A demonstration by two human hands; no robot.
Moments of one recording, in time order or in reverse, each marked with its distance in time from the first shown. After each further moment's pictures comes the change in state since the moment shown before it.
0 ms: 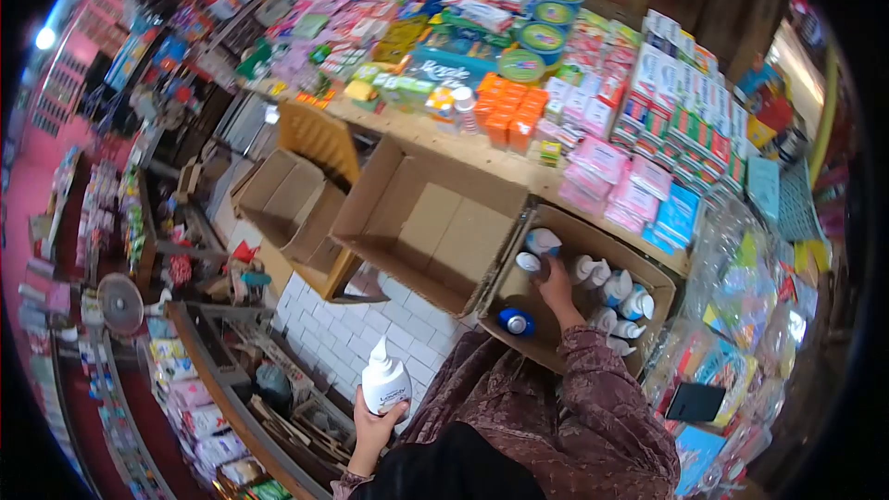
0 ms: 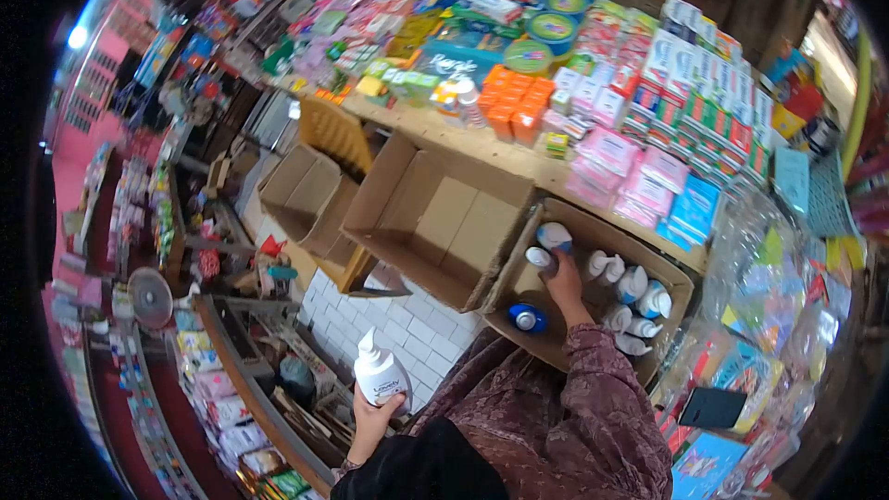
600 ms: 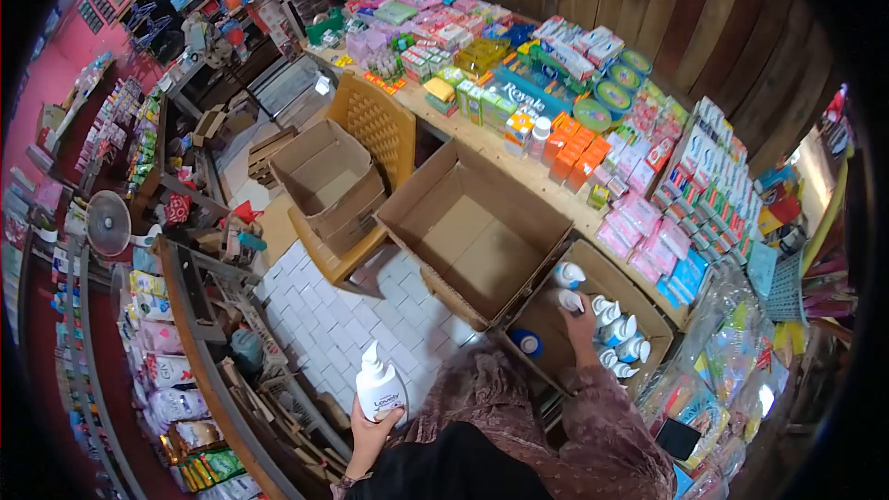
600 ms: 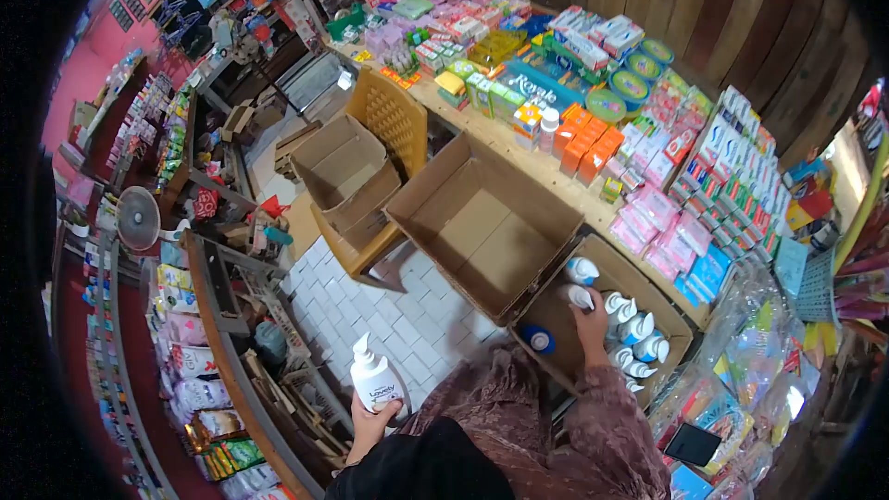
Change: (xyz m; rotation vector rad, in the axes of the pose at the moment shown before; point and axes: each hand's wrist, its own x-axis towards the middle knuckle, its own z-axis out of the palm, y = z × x) left_hand -0.035 -0.053 -0.042 -0.231 0.187 -0.054; right_hand -0.020 -0.001 -0.020 0.354 0.039 -0.090
